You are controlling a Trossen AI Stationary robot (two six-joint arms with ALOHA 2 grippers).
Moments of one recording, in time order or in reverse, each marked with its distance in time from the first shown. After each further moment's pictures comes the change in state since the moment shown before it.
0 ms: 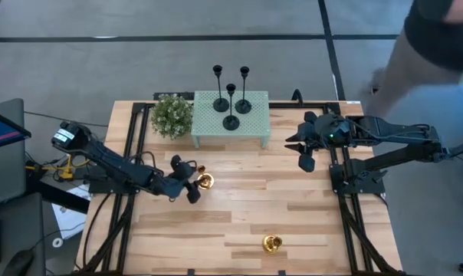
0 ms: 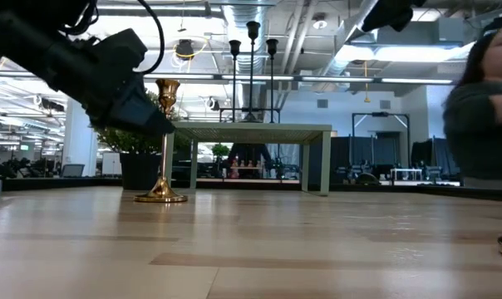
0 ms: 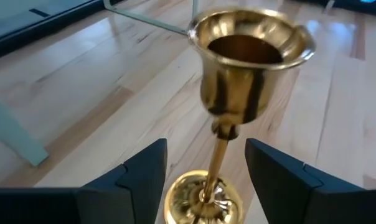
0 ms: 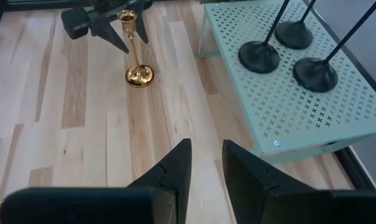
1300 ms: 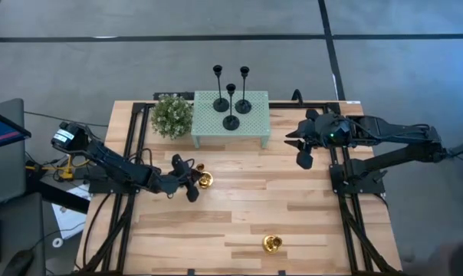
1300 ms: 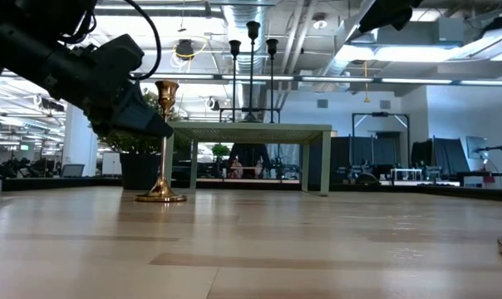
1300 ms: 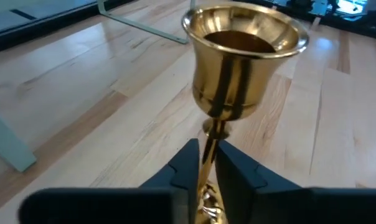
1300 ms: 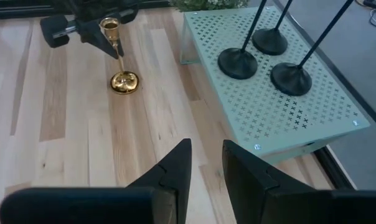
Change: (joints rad) left arm 0.030 0.000 -0.079 0.183 0.042 0.040; right arm 0.000 0.000 0.000 0.021 0.075 0.008
